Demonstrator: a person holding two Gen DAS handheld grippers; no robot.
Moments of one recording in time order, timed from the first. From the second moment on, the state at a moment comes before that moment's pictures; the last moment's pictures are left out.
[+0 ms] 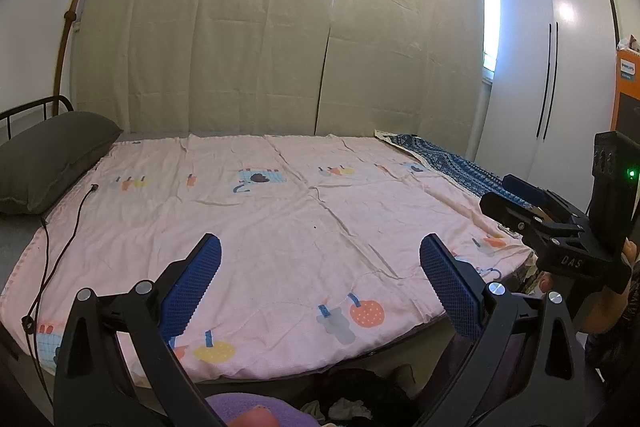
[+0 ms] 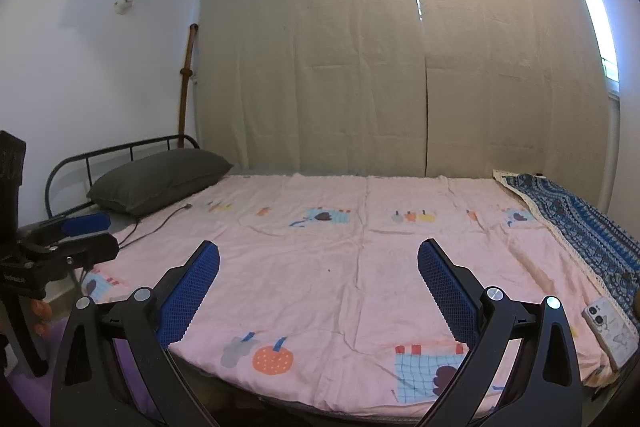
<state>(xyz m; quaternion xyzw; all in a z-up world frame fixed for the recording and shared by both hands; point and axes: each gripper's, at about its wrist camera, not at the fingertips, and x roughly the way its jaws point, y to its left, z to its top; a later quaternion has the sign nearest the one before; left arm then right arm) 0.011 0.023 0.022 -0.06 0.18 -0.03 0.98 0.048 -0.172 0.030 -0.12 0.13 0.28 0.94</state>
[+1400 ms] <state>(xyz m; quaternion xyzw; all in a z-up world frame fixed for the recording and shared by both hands) 0.012 0.022 0.023 -0.06 0.19 -0.03 0.98 0.047 -0.168 0.029 -0.12 0.14 0.29 0.94</state>
